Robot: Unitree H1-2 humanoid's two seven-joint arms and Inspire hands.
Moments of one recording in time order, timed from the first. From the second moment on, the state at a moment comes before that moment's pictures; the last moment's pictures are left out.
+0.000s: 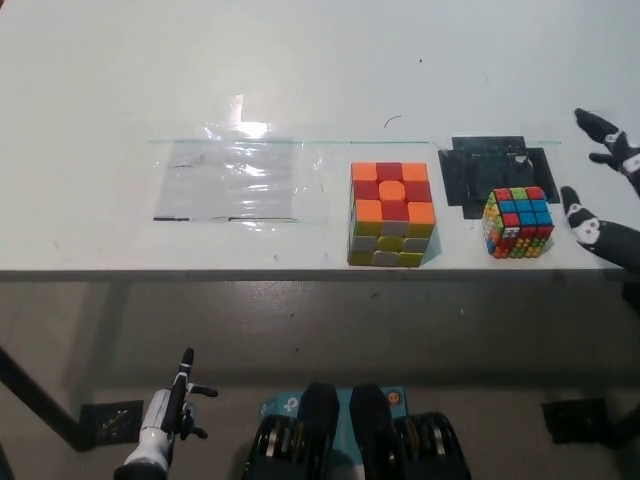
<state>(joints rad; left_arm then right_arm) -0.51 0.12 0.02 1.39 -0.01 -0.44 0.14 -0.39 -0.53 0.11 -0.29 -0.14 0.32 0.20</state>
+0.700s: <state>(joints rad) -0.52 0.12 0.01 1.39 -0.01 -0.44 0.15 -0.53 -0.48 0.30 -0.04 -0.30 0.29 0.25</state>
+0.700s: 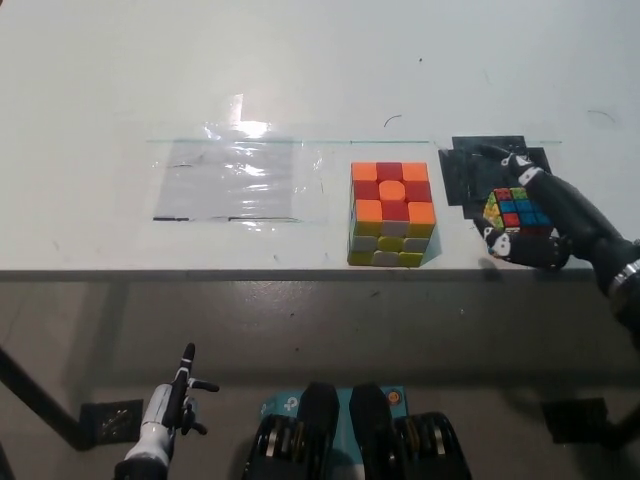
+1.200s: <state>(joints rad) -0.52 0.12 0.02 1.39 -0.01 -0.44 0.14 -0.57 -0.51 0.32 0.11 -0.39 0.16 0.25</state>
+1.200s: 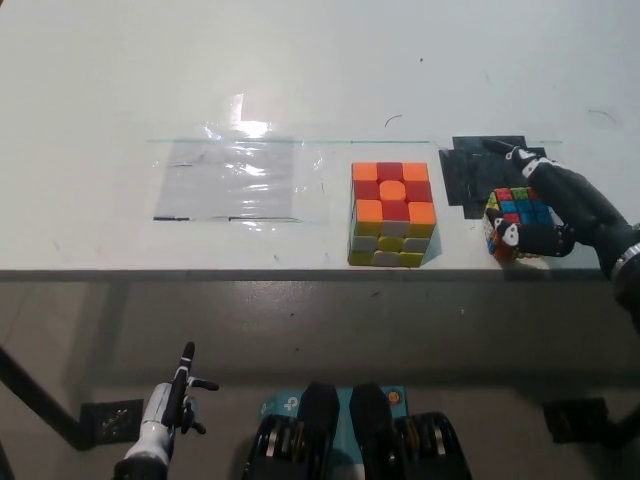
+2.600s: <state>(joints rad) -0.58 0.13 0.03 1.39 -0.01 -0.44 0.14 -0.56 -0.46 0.30 0.32 -0.47 -0.01 0.18</state>
